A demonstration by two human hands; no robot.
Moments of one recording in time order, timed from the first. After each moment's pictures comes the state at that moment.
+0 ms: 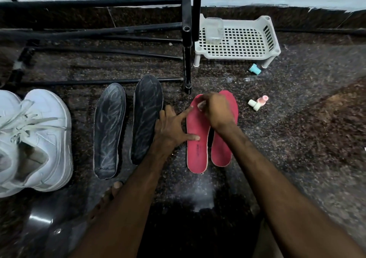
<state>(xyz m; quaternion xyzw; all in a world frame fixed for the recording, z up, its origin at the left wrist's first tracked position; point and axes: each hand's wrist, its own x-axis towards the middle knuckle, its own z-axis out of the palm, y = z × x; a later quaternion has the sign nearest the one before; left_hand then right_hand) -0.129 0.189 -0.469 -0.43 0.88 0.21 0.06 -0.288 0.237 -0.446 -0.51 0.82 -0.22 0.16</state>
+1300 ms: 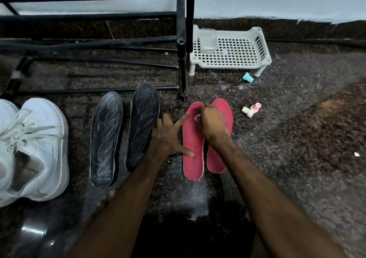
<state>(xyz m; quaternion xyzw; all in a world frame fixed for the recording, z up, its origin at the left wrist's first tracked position) -0.128 0.185 -0.463 -0.40 0.88 0.21 0.13 -0.277 0.244 -0.443 -0.52 0.84 -0.12 0.14</state>
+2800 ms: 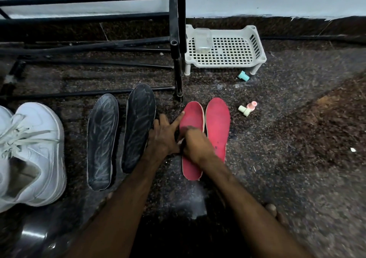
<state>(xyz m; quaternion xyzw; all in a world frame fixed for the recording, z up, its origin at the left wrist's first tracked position) -0.133 0.188 -0.464 -0.40 0.89 0.17 0.13 -0.227 0.275 -0.464 -0.55 0.78 -0.17 0.25</state>
